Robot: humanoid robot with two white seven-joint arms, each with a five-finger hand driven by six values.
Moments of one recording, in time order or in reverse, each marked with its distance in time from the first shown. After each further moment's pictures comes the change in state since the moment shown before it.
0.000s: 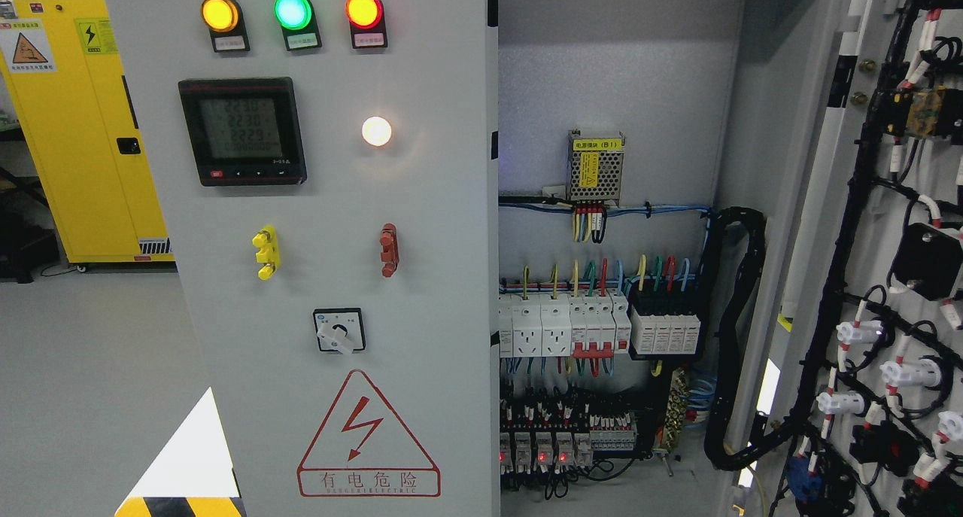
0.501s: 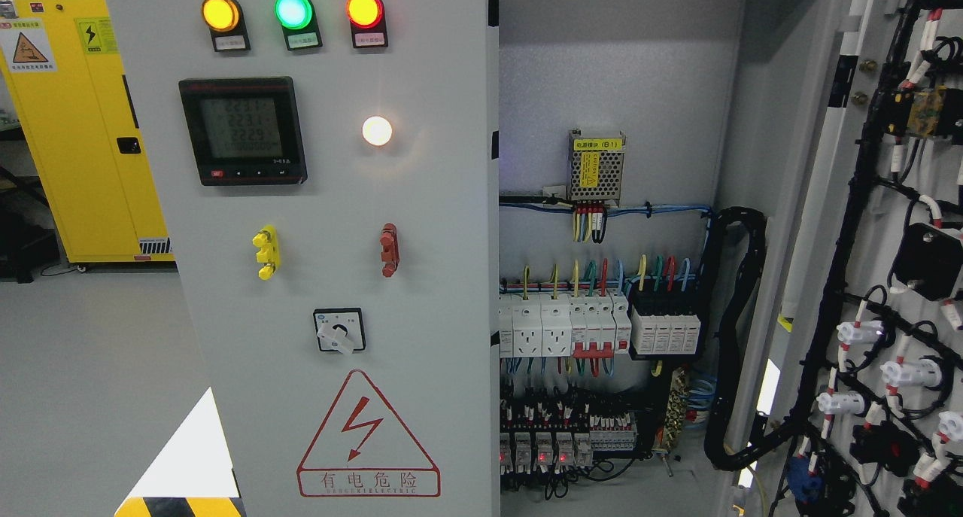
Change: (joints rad) left arm -0.045 -0.041 0.226 0.608 0.002 -0.015 -0.007; right arm -0.001 -0.019 0.000 0.000 0.000 0.000 -0.002
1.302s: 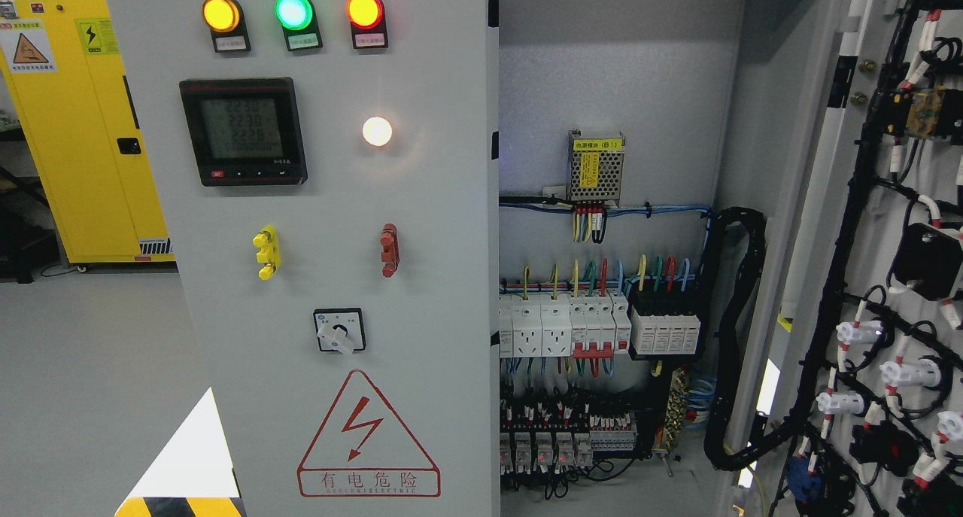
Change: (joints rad) left arm -0.004 -0.021 0.090 0.388 -0.011 0.102 -0.006; right arm 0.006 -0.021 0.000 -0.001 0.000 0.000 0.002
